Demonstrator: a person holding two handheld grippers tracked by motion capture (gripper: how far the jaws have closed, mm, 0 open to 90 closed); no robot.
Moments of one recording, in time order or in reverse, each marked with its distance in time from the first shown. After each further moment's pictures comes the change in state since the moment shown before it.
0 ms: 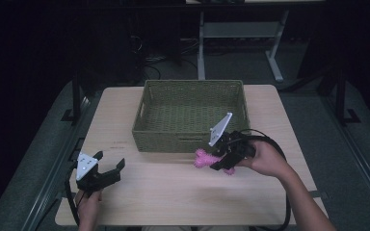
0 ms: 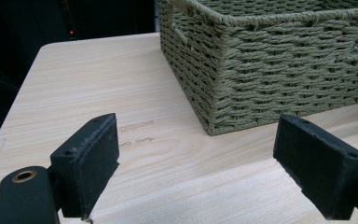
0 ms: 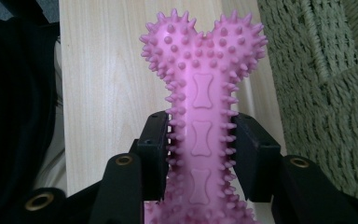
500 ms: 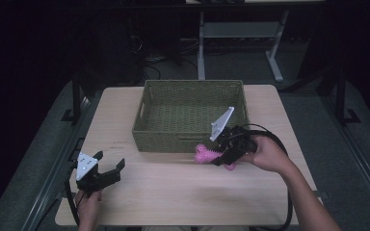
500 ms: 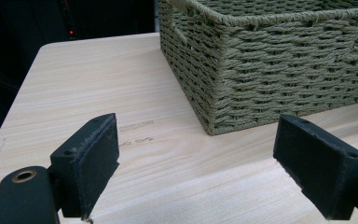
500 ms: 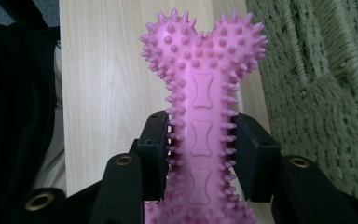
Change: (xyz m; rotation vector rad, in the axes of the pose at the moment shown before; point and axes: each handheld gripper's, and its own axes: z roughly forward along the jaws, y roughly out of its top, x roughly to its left) left arm 0.000 0.000 0.000 -0.002 0.001 0.000; right arm -0.005 0.005 -0.012 -0.009 -0.008 -0.001
